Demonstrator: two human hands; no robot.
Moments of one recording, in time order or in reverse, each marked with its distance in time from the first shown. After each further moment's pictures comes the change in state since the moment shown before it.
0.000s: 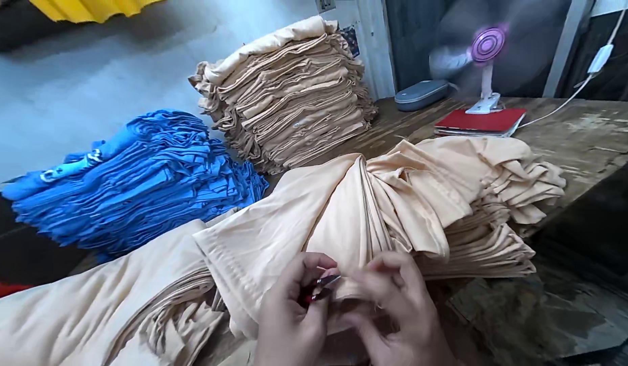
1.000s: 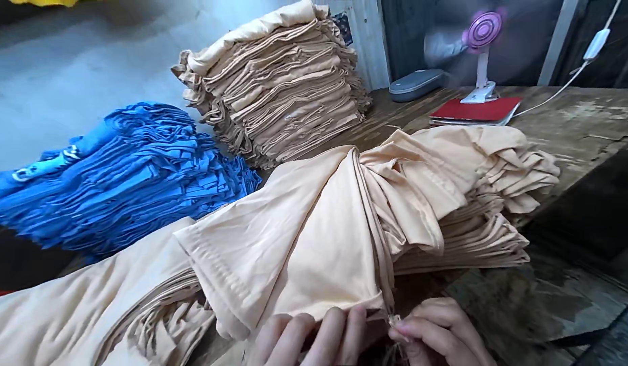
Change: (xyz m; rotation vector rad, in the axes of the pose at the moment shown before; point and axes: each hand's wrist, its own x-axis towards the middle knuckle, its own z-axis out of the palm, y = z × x) left_hand -0.034 0.004 0.000 0.780 0.092 0.802; right_hand -0.045 -0.014 -0.029 -0.039 0.174 0.043
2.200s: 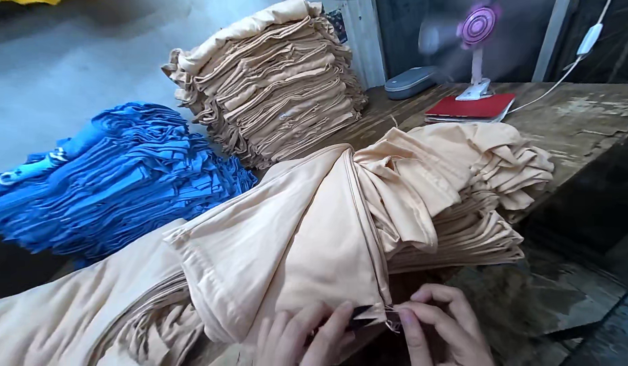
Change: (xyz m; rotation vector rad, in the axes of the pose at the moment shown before) left_hand -0.014 0.016 0.003 -0.289 -0.109 -0.382; right_hand -0.002 0.003 -0.006 -0.060 0.035 0.194
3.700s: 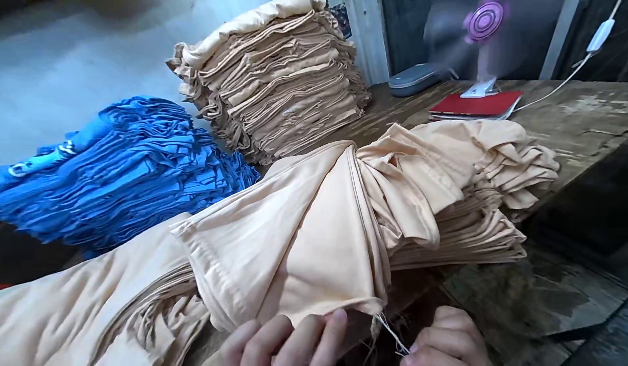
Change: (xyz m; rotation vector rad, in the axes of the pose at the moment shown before) left_hand -0.003 -0.008 -0.009 0.247 0.186 0.196; right_hand -0.009 0.000 -0.016 0.041 -0.117 -0.315
